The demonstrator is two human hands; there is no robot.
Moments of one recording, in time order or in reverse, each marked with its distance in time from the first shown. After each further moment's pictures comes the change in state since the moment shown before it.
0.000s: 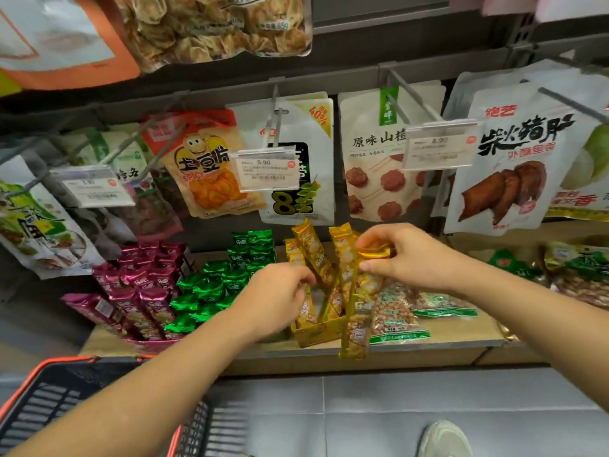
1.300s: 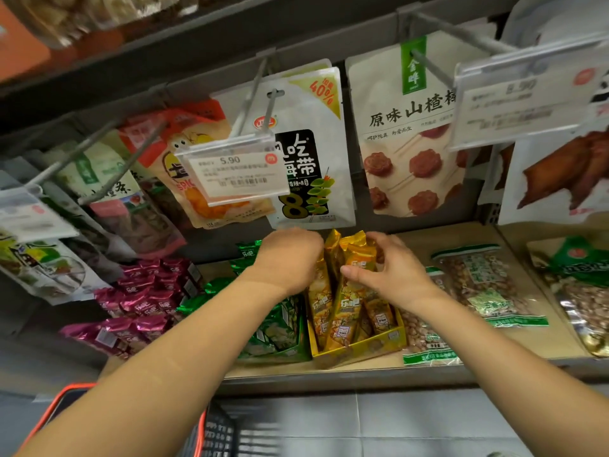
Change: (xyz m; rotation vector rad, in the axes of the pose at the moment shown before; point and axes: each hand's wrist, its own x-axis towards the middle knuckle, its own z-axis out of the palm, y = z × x) left_hand 0.094 -0.018 -0.005 0.611 -0.145 -0.060; right_hand 0.086 0.075 0.099 0.186 0.260 0.093
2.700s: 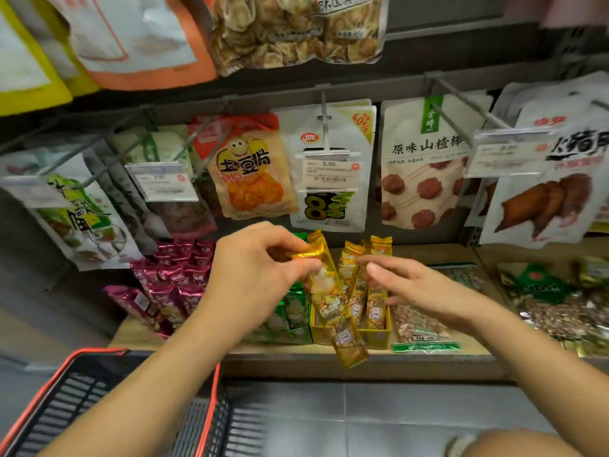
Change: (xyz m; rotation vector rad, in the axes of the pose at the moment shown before) left_hand -0.163 -0.030 -0.056 -1.058 0.652 -0.200; right_hand -0.078 -0.083 -0.052 0.174 -0.444 0.042
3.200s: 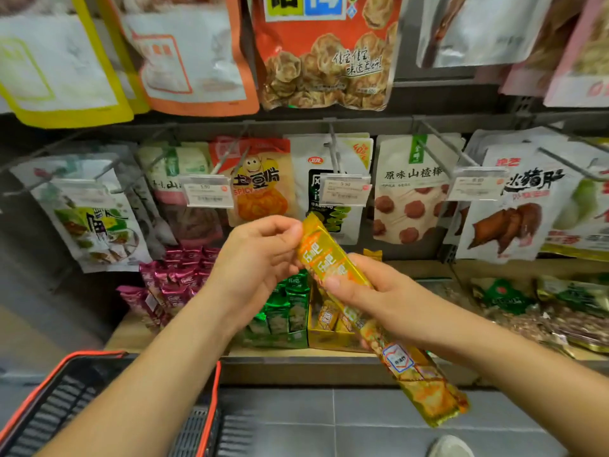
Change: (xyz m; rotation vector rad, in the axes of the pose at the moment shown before) left_hand -0.005 0.016 -0.038 -1.004 -0.219 -0.388; right_hand -0.066 -0.112 0.058 0.138 -0.010 -0.171
